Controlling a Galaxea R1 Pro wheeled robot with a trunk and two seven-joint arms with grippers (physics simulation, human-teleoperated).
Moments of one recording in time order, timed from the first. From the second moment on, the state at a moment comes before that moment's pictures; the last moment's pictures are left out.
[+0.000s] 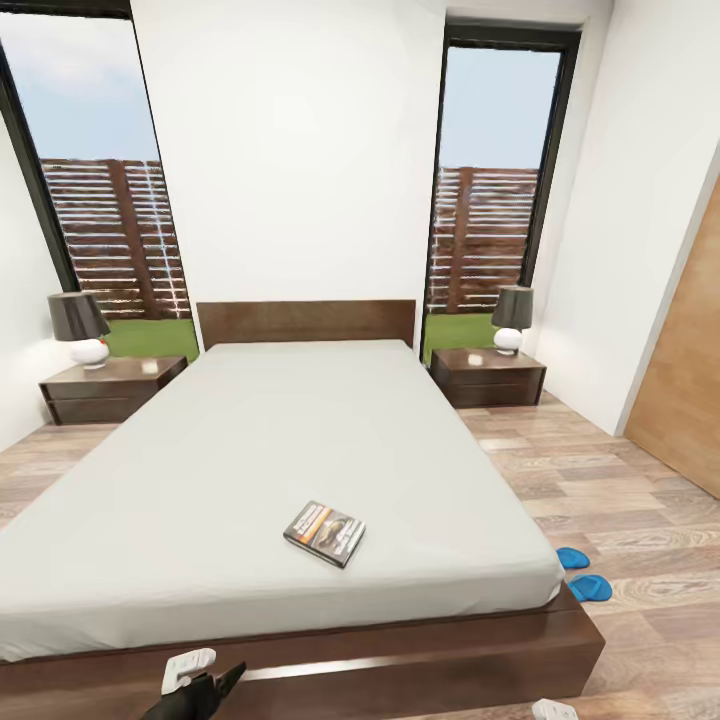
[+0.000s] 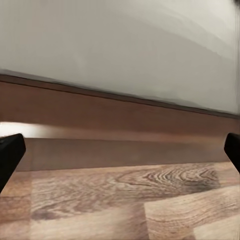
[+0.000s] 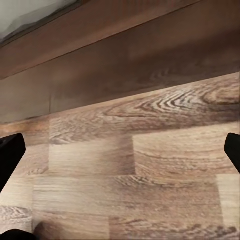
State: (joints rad) left arm -0.43 0.17 0.26 -0.10 0.16 -0.19 -0.69; right arm -0.41 -0.19 -0.23 -0.04 -0.06 -0.06 0.65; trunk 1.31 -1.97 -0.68
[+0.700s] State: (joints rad) left arm -0.43 0.17 0.26 -0.10 0.16 -0.19 -0.69; right arm -0.41 -0.19 -0.23 -0.04 -0.06 -0.06 0.65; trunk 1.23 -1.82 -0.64
